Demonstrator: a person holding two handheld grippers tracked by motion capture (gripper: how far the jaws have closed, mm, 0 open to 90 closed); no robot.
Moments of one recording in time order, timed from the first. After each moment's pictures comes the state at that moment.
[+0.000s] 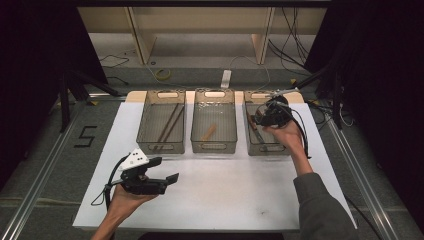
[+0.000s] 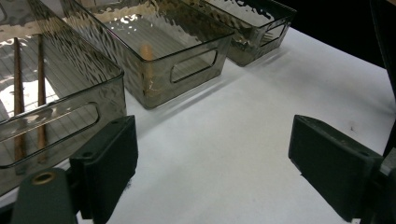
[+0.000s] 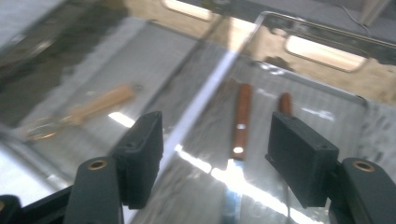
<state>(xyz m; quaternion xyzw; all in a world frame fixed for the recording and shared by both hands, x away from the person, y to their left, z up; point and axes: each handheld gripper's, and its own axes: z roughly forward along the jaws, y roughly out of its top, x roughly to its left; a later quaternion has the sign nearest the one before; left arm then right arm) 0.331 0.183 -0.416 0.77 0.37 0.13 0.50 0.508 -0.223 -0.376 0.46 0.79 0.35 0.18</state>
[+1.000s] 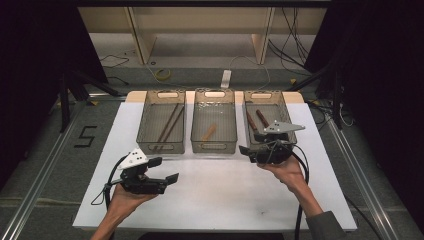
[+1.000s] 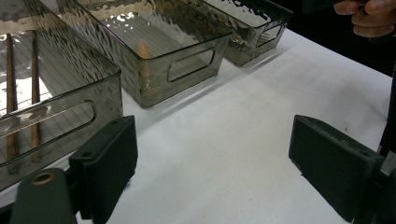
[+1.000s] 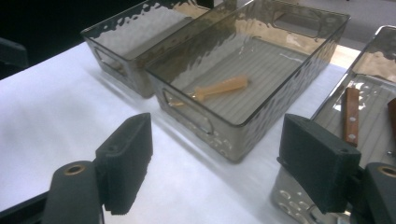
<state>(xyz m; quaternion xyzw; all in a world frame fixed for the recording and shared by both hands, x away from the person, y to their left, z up) 0.332 0.184 -0.416 0.77 0.37 0.12 0.51 0.399 -0.206 -0.387 0.36 0.79 0.46 0.15</state>
